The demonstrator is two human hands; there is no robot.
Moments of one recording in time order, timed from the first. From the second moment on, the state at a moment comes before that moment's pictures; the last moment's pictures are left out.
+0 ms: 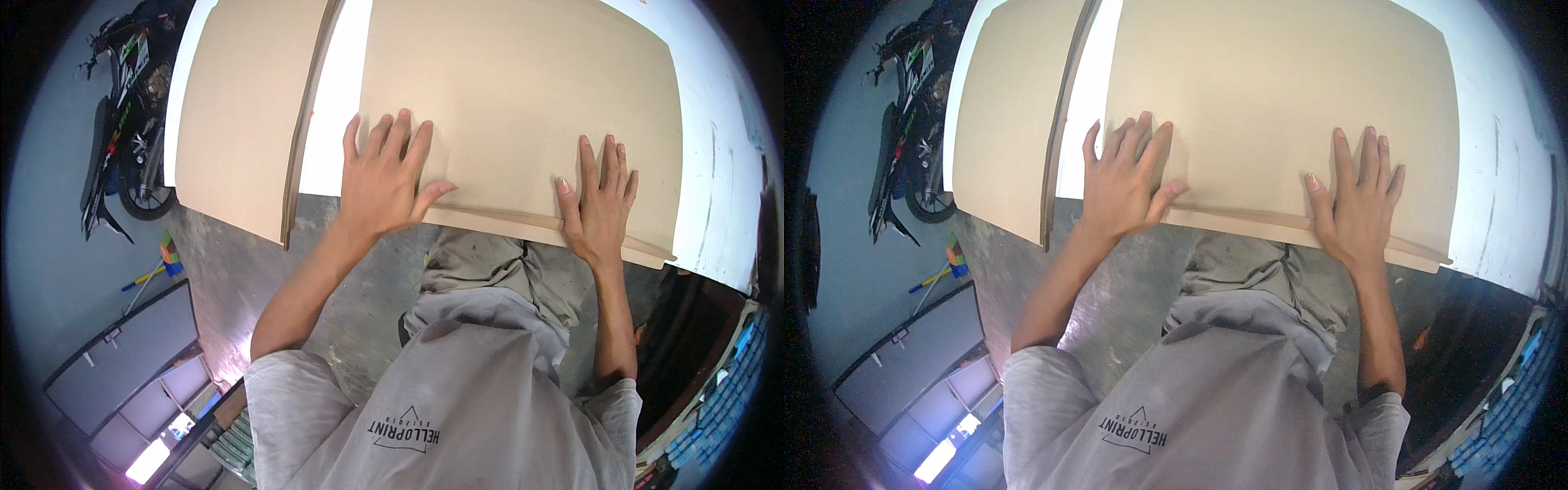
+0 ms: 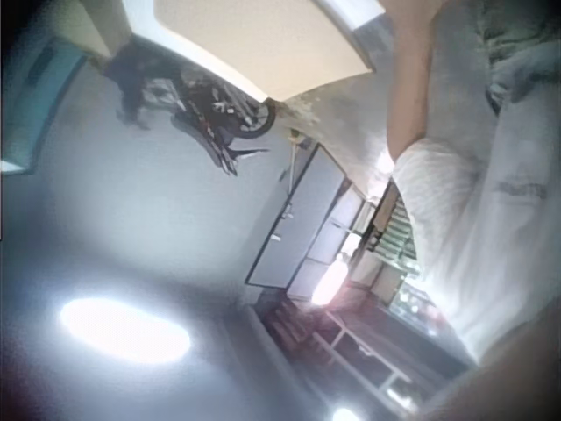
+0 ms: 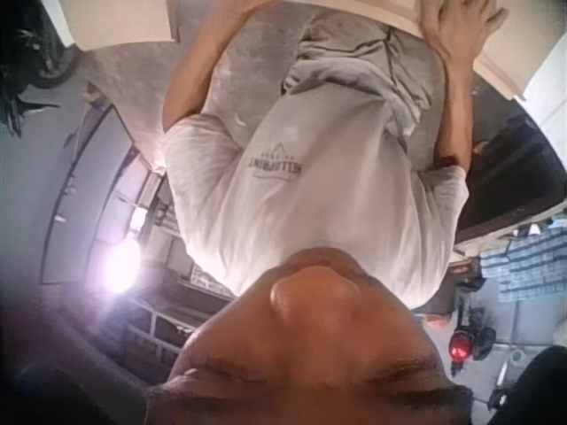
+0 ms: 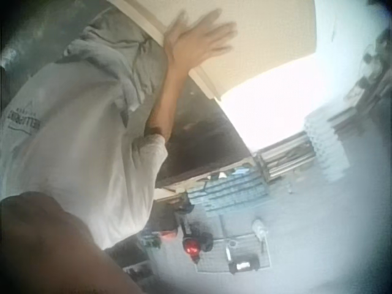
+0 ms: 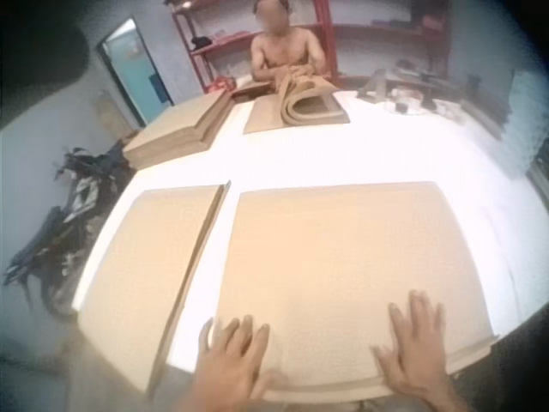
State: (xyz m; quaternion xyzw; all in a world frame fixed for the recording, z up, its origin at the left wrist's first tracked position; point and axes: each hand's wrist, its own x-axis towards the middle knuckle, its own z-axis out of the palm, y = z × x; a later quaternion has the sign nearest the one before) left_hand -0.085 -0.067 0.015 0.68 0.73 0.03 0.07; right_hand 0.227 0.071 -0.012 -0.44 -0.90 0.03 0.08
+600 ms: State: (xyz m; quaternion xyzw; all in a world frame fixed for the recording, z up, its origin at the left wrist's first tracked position) left_hand -0.005 -0.062 -0.002 0.66 0.70 0.27 -0.02; right_hand 0.268 0.035 0.015 -0.35 -0.91 0.11 0.19
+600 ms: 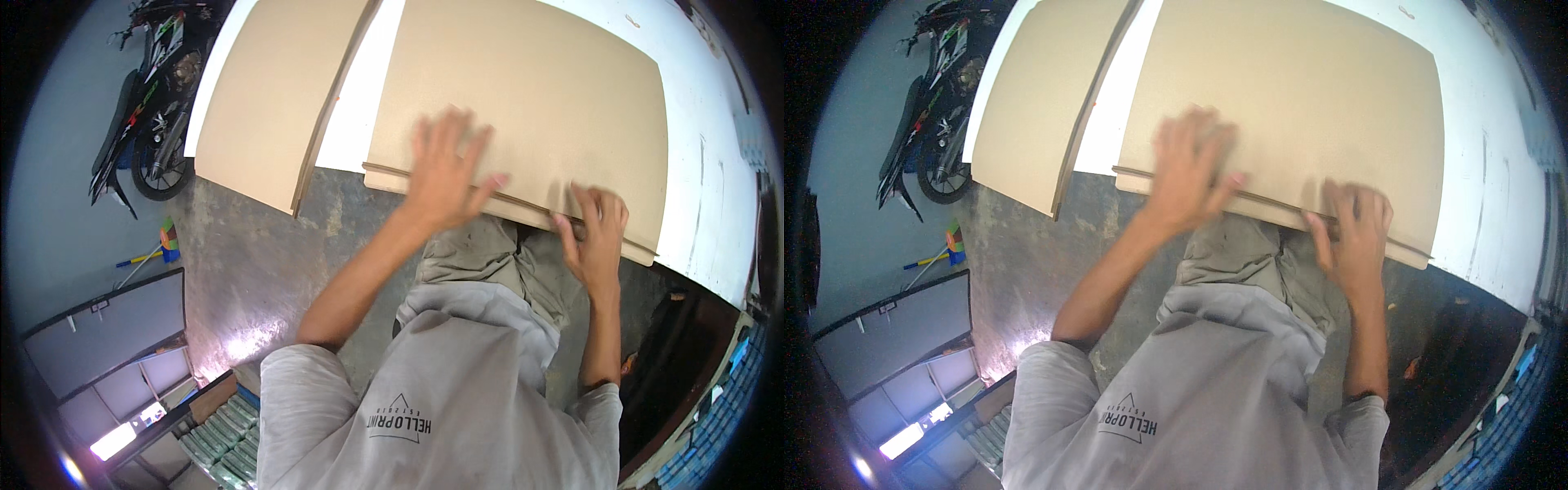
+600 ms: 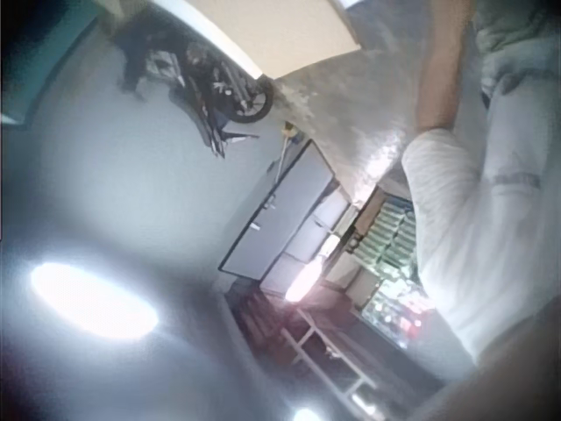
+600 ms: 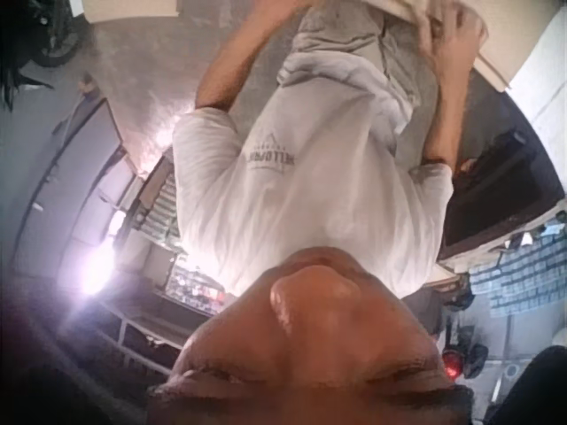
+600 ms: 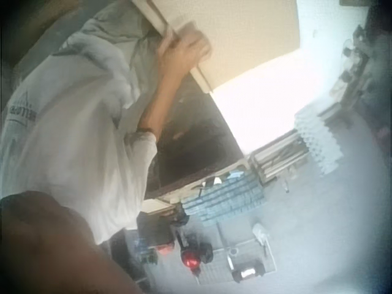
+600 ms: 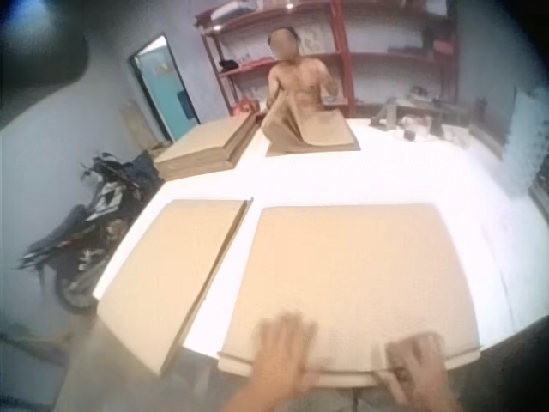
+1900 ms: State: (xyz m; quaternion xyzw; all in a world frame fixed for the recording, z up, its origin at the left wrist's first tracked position) left_hand -0.261 -0.070 -0.005 0.39 0.85 0.31 -0.16; right_hand 0.336 -0.041 -0.001 -0.43 -0.72 0.26 0.47
